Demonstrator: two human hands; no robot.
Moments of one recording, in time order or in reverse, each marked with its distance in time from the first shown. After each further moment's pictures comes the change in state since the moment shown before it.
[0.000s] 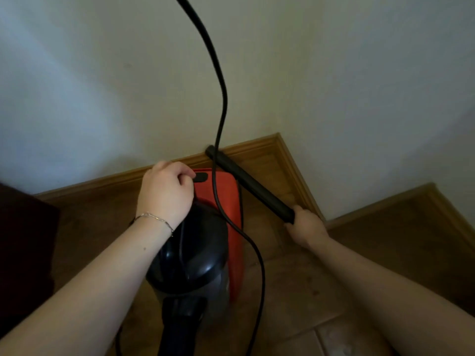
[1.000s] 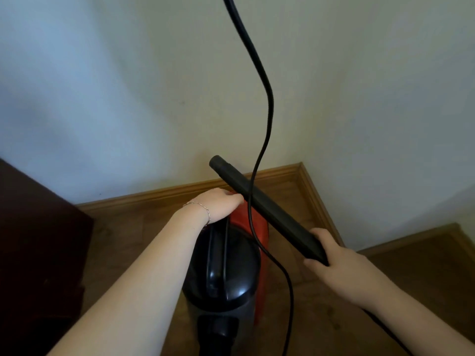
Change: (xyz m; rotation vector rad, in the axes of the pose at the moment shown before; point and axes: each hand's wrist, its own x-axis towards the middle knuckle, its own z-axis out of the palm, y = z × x) left_hand 0.041 0.001 -0.008 -0.038 -0.721 -0.199; right_hand -0.125 -0.062 -0.089 0.067 -0.151 -0.193
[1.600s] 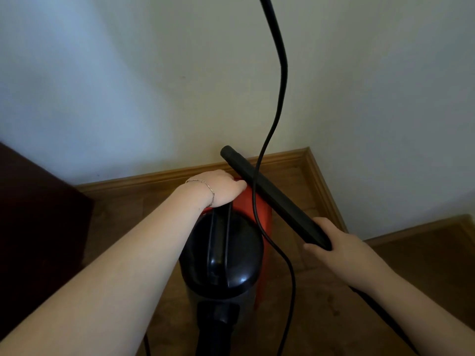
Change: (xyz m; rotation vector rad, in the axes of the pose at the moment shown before) left_hand 0.023 -0.003 -0.001 0.287 0.021 0.083; right_hand 0.023 0.016 0.009 0.029 0.022 0.021
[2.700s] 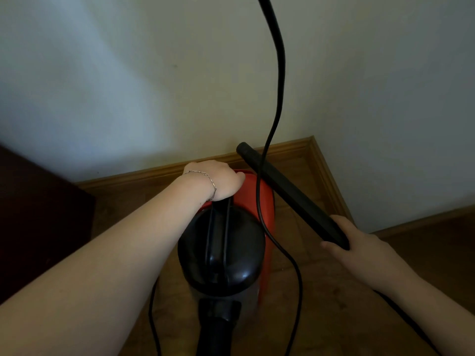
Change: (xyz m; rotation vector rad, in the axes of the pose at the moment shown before) left_hand 0.006 0.006 -0.003 0.329 0.052 -0.095; right_hand 0.002 0.025 -0.002 -0.006 -0.024 0.074
